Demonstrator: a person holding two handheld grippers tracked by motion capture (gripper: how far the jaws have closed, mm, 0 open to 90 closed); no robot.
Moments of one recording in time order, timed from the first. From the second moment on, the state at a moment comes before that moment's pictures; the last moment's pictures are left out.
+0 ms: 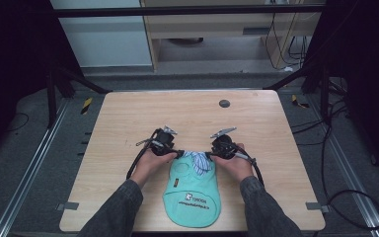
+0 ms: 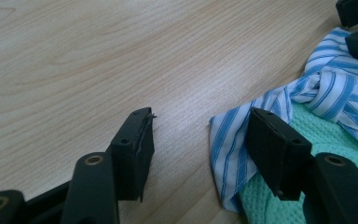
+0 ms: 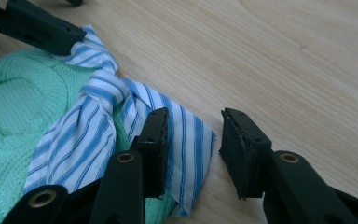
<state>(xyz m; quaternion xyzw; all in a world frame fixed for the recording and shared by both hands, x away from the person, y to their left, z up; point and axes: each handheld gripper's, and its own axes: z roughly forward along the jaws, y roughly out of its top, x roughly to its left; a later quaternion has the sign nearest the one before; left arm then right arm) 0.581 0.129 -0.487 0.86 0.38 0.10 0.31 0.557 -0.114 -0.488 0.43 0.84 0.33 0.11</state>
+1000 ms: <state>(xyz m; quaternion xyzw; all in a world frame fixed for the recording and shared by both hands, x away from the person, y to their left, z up) 0.556 0.132 -0.457 0.89 0.31 0.09 0.33 0.545 -0.114 -0.457 0.34 0.87 0.34 0.10</state>
